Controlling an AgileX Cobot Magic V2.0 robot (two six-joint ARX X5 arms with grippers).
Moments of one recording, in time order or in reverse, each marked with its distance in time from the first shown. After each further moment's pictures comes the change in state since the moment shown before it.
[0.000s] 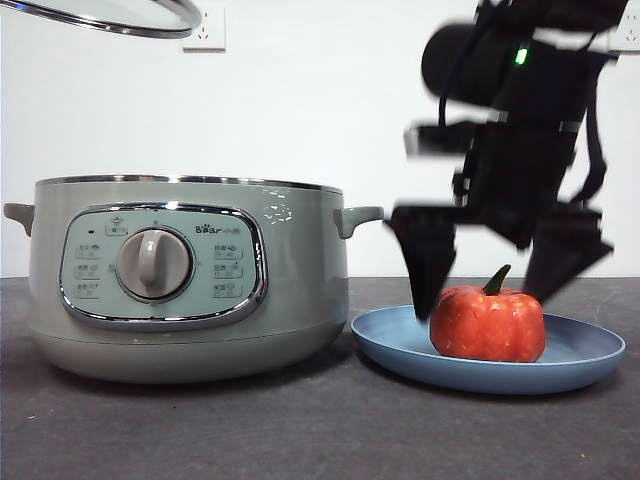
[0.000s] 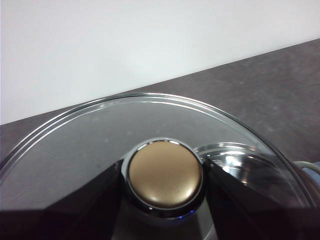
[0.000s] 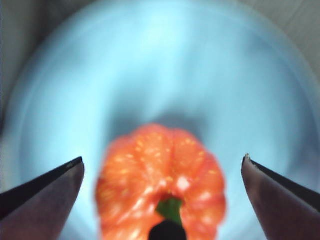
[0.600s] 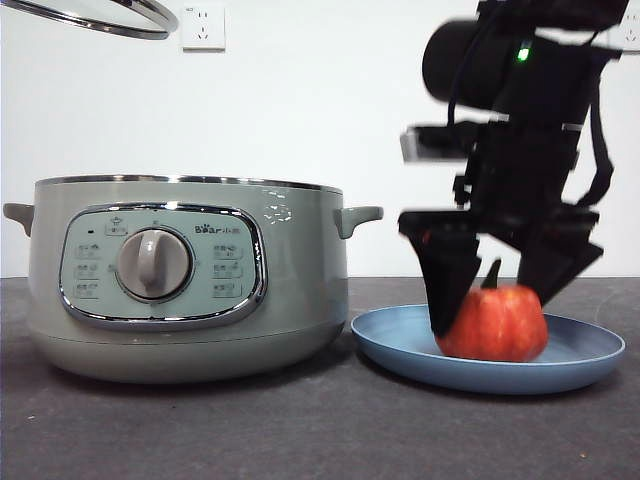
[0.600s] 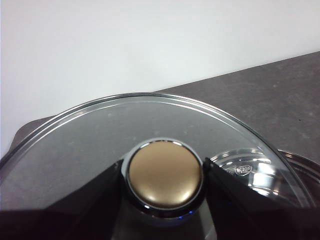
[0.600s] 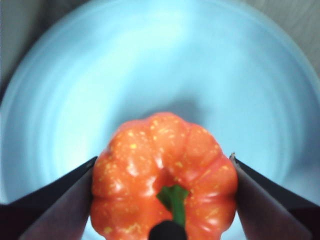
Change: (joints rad) left arm 0.000 -0.004 0.000 0.010 -0.126 0.000; right arm 0.000 0.058 0.001 -0.011 0.001 -0.058
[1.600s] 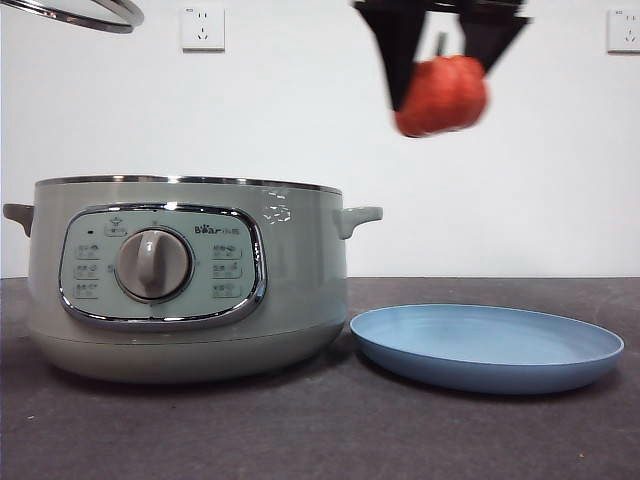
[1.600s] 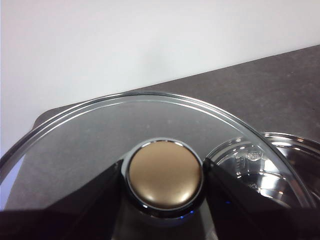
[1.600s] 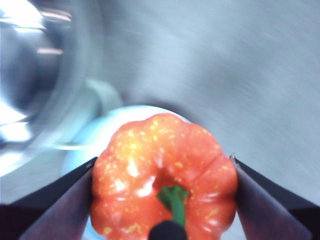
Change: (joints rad) left arm 0.000 -0.065 0.000 -0.093 -0.050 0.000; right arm 0.050 0.073 0.795 -0.666 0.131 -0.098
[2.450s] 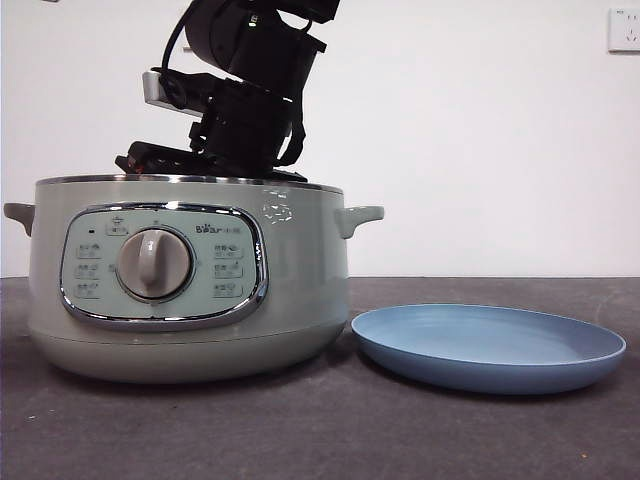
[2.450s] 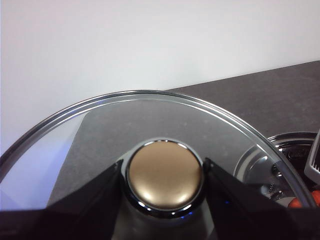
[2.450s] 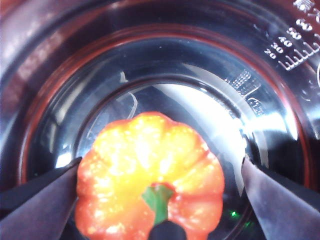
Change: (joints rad) left arm 0.000 -0.123 0.000 -0.097 -0.138 0.000; right arm 0.225 0.431 0.050 0.448 -0.289 -0.119
